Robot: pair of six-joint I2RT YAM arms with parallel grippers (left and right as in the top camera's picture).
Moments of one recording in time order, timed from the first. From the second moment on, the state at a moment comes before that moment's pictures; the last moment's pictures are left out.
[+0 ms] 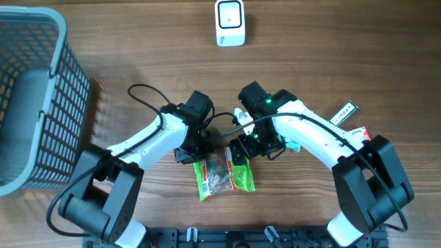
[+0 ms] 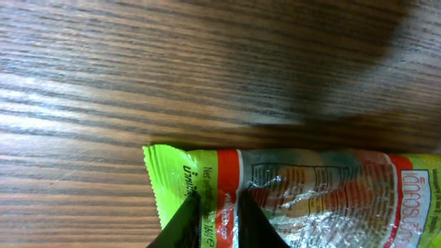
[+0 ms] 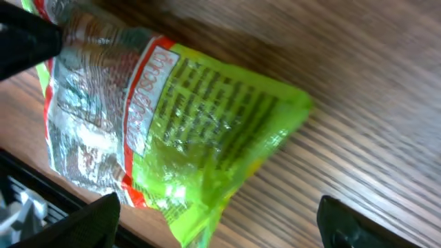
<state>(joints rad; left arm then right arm) -0.50 1.73 0.95 -0.81 0.21 -0.70 0.58 1.79 1.13 -0.96 -0.36 0.11</state>
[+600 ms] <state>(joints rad) -0.50 1.74 1.00 -0.86 0.21 -0.68 0.66 1.78 0.91 -0.67 -0.41 0.26</state>
